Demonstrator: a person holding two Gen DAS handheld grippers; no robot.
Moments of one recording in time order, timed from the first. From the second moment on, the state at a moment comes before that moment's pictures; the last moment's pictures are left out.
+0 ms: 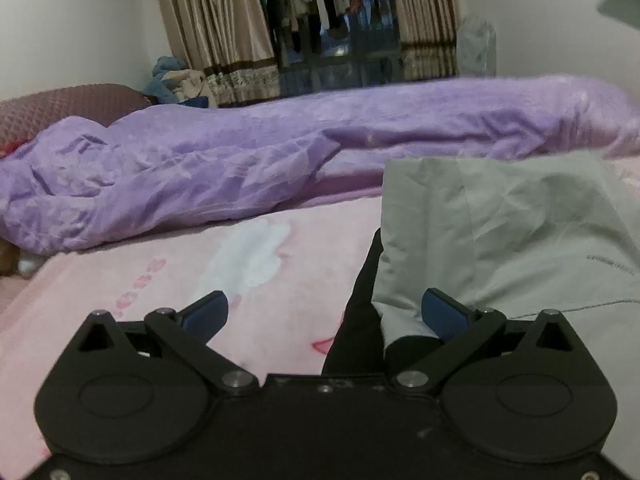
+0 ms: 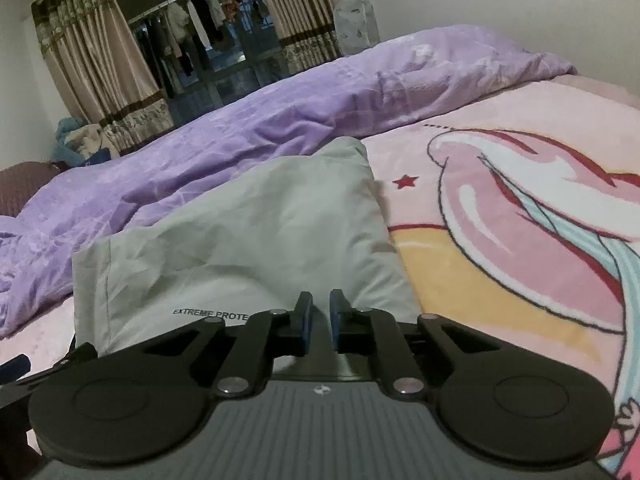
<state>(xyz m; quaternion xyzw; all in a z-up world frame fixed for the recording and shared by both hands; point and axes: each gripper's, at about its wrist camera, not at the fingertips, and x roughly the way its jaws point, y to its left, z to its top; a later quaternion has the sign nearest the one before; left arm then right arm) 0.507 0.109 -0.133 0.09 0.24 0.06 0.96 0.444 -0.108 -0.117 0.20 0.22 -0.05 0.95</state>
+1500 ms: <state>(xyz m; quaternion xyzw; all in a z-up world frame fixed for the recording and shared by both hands) 0.573 0.050 -0.100 0.08 0.20 0.00 0.98 0.506 -0.141 -0.082 0.18 0.18 0.07 0.97</state>
